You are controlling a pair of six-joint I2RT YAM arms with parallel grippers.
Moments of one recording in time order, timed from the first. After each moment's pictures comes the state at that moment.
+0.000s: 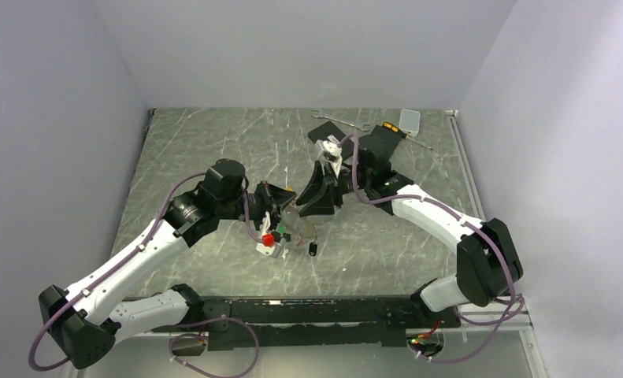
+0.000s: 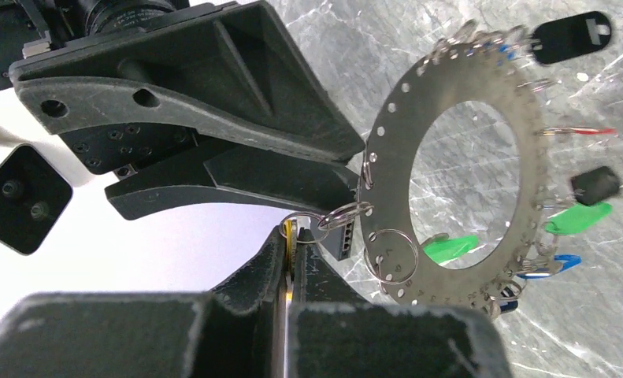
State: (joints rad) left arm -0.70 1.03 1.00 -0.50 0.58 1.63; right arm 0.56 1.44 0.97 0.21 -1.28 0.03
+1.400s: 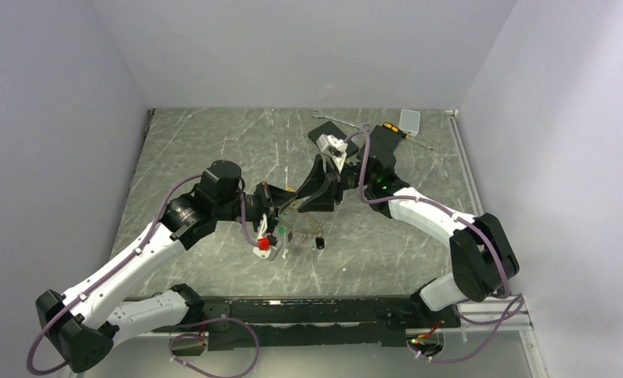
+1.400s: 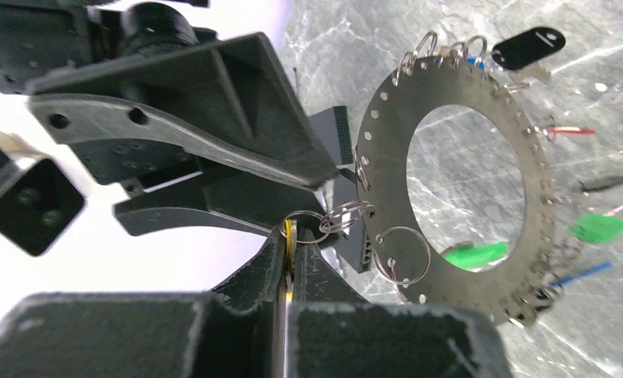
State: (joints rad) left arm -0.70 1.01 0.99 -0.48 0.63 1.66; right arm 0.56 1.47 0.92 0.63 -1.32 0.31
